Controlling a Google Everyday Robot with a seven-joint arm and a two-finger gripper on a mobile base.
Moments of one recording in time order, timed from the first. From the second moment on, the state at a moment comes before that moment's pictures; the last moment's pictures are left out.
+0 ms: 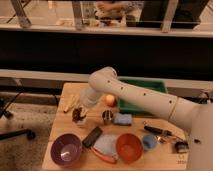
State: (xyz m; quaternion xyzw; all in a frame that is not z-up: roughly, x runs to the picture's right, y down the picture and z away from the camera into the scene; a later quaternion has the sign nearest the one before) arm -0.129 0.097 0.740 -0.23 -0.34 -0.22 0.89
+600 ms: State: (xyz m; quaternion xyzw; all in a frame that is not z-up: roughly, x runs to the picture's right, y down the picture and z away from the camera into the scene) arm -0.125 0.094 0.731 -0.23 -0.34 -0.22 0.89
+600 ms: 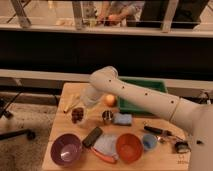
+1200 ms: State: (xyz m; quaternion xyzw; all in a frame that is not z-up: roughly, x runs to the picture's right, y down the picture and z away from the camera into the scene) arm -0.117 0.086 0.697 -0.22 -0.36 -0.21 0.88
